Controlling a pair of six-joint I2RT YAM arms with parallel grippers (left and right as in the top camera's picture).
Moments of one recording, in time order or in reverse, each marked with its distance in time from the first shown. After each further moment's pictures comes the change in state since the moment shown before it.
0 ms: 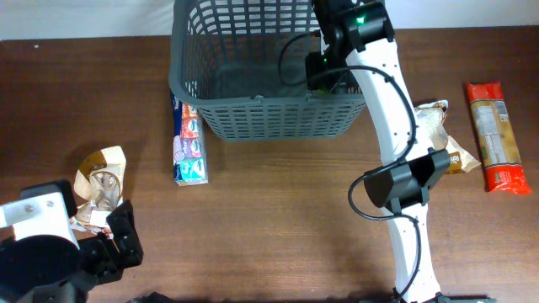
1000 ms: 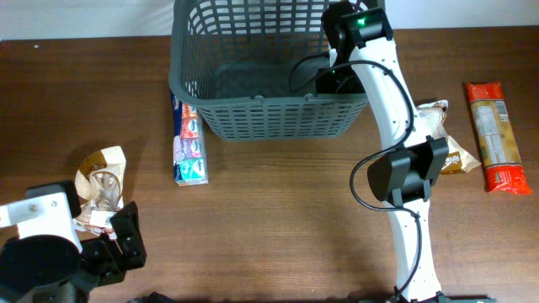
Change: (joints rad) left arm 0.000 0.000 0.000 0.000 0.035 0.000; right arm -0.049 0.047 -0.108 -0.052 -0.035 -0.024
